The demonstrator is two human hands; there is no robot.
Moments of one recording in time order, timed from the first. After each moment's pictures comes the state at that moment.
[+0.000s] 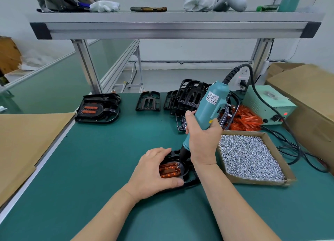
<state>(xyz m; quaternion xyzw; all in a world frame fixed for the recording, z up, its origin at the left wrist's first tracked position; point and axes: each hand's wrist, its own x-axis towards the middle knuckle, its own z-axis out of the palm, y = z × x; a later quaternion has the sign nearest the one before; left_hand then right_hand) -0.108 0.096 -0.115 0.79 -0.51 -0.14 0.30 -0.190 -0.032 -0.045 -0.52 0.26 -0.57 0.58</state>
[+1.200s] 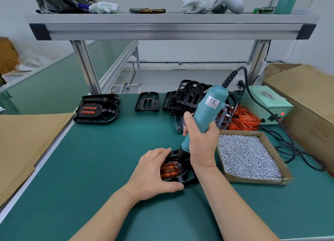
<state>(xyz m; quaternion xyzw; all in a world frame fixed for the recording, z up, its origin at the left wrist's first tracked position) -0.111 0.096 -0.115 0.79 -0.54 -0.11 0.27 -0.196 -0.032 -0.050 -0.54 0.23 -0.56 0.58</state>
